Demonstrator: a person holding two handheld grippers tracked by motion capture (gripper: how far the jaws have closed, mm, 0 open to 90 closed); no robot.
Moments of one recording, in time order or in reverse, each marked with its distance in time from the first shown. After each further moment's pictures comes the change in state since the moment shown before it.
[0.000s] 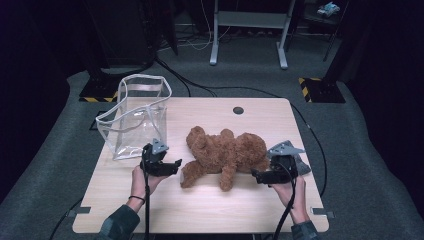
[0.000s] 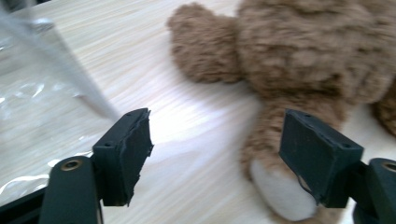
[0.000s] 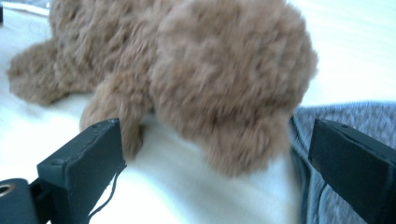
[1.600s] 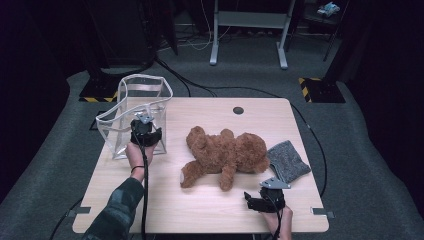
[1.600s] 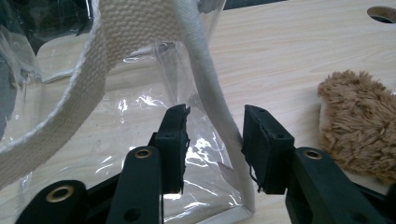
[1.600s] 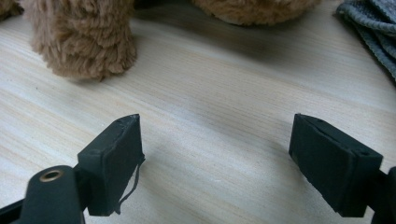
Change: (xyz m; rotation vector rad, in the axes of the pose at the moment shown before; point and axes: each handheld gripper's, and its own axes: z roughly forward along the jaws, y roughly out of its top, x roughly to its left) left arm 0.069 0.039 0.041 -0.045 0.269 -0.192; right arm 0.028 -0.094 0.050 -0.009 -0.057 0.033
